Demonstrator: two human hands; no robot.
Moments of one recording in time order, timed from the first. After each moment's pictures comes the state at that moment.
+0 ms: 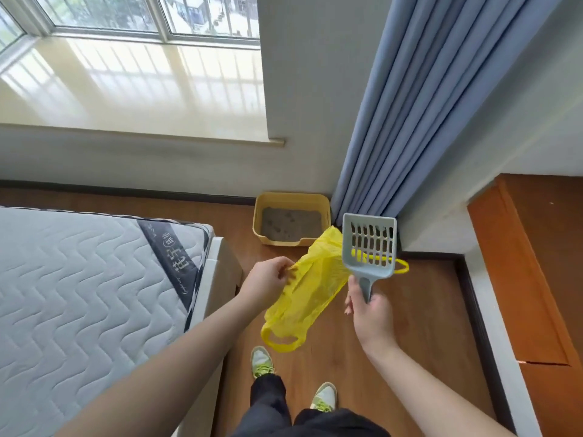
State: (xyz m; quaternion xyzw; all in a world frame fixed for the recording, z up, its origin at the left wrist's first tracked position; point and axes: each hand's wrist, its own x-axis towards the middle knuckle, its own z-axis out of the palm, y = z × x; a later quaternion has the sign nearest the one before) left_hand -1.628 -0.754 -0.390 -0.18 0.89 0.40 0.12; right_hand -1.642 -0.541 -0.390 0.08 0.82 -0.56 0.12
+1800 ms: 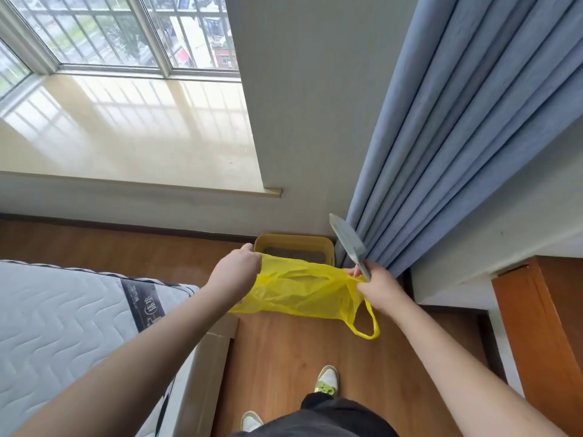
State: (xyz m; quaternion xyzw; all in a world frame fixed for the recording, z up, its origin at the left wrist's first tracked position) left_hand -1.866 -0.840 -0.344 -0.12 0.98 0.04 0.18; right_hand -1.964 -0.567 -0.388 -0.07 0.86 -0.40 0.30
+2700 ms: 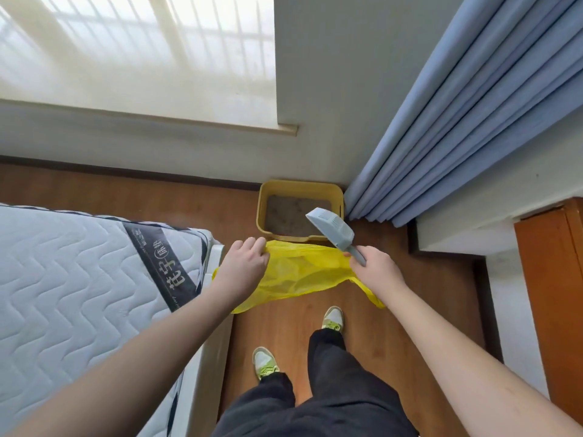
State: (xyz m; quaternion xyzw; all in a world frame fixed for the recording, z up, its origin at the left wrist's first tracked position) left_hand -1.747 -0.890 -0.462 0.06 0.99 -0.06 0.09; right_hand -1.858 -0.629 -0.439 -0.12 0.93 -0.21 0.28
